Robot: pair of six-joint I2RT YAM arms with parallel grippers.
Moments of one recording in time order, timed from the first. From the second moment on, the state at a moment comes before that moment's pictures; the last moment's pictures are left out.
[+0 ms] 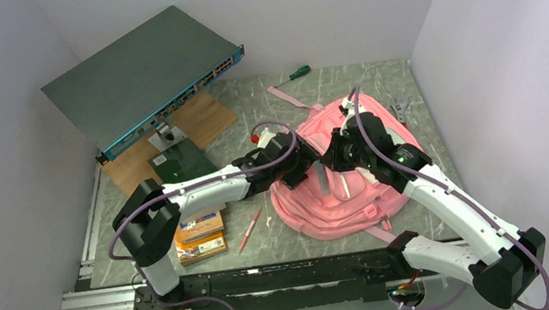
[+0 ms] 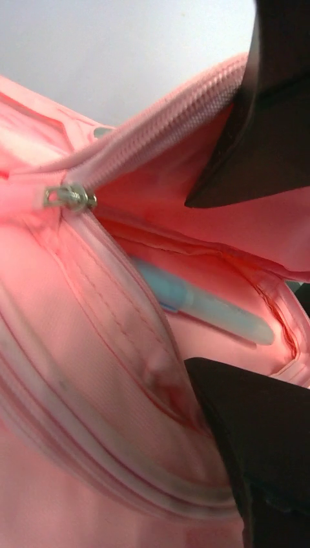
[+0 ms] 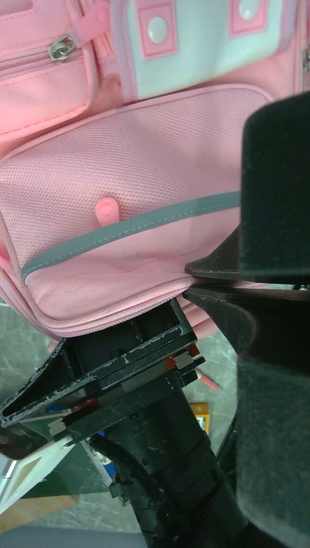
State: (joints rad) left arm -0.96 1.74 1.19 -0.07 -0.14 -1.46; right arm 0.56 1.00 0.95 -0.61 0.00 0.53
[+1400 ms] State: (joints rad) left arm -1.02 1.19 0.66 -0.48 -0.16 -0.71; right arm 0.54 0.99 0.92 -0.59 -0.03 0.47
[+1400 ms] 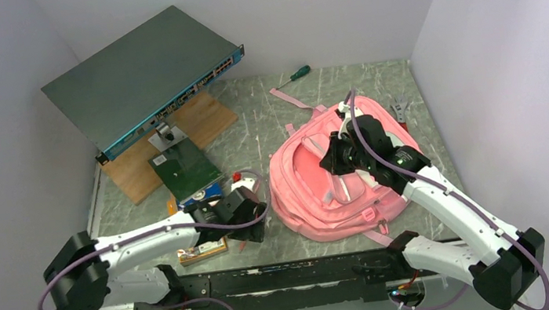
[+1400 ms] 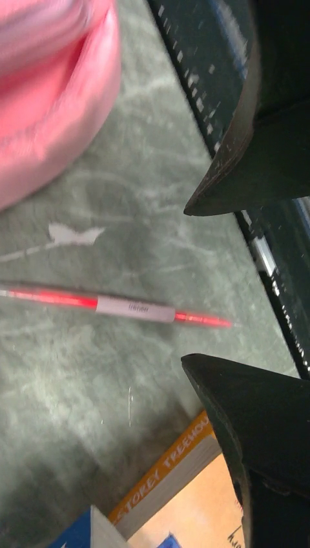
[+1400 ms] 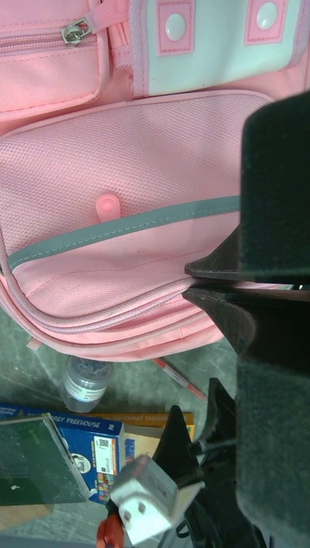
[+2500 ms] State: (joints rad) left arm -0.99 1.28 0.78 -0.45 -0.05 -0.60; right arm 0.53 0.99 0.91 -0.58 -0.04 0.46
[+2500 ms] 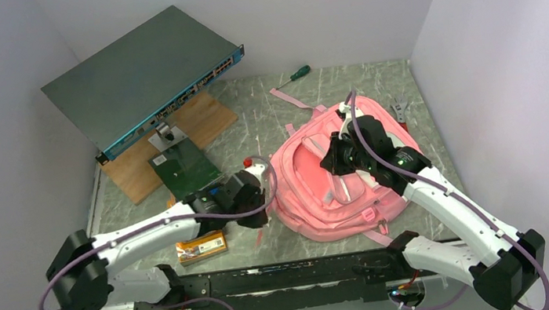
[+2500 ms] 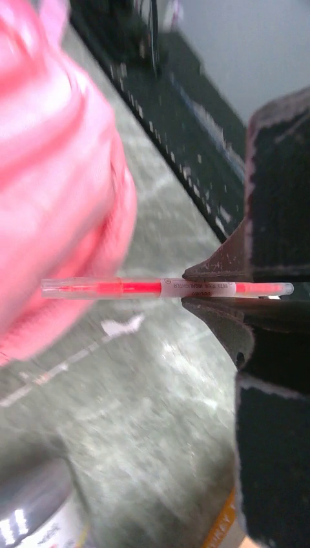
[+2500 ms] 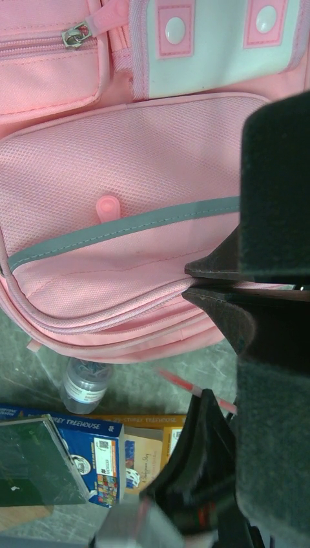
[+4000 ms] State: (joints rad) left arm -0.87 1.66 1.05 0.18 0.14 -1.13; right arm 0.52 0.96 0.89 -0.55 -0.08 0.49
